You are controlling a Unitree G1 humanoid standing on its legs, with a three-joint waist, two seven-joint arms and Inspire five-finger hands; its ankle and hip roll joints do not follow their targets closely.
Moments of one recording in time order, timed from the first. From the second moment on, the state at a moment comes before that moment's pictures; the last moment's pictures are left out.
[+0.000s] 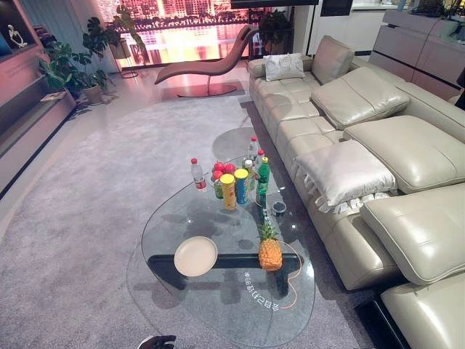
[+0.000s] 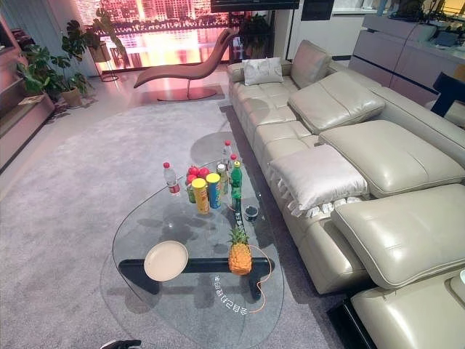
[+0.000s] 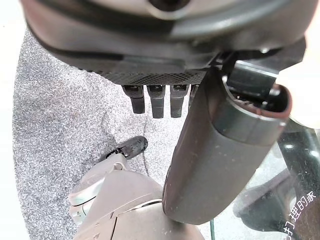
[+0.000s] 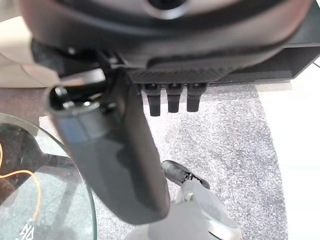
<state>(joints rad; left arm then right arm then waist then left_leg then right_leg) -0.02 0.32 -0.22 1.30 -0.02 -0.06 -0.14 -0.02 -0.34 0.16 1.35 -0.02 0.01 -0.08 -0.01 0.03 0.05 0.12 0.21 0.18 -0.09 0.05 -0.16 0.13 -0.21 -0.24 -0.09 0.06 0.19</state>
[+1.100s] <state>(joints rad) -0.02 0.33 -0.22 1.27 -0.07 -0.05 -0.12 -0.02 -0.36 0.16 1.36 -0.02 0.04 -0.09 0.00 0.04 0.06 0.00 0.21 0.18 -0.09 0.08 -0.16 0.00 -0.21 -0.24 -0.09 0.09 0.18</state>
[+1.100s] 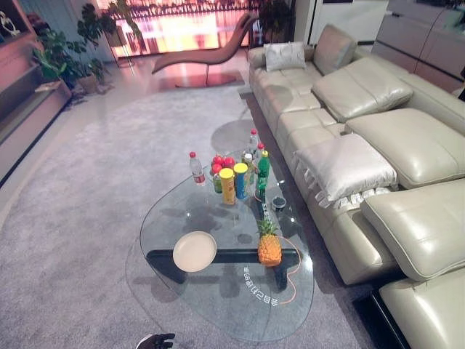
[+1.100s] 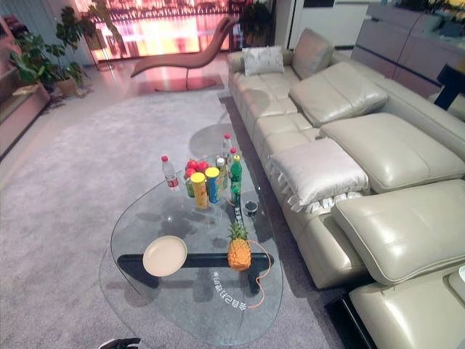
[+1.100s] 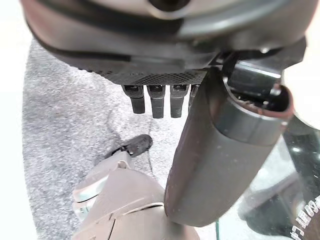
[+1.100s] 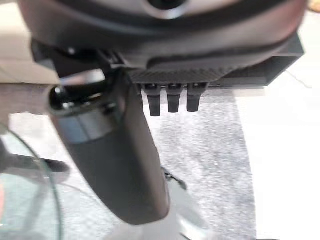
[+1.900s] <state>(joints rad) -0.40 0.40 -0.23 1.16 -0.35 -0.01 -0.12 -0.43 -0.50 0.17 1.26 0.05 0.01 -0.14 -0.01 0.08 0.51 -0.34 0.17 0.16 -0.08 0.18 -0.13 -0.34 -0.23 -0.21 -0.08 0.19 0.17</state>
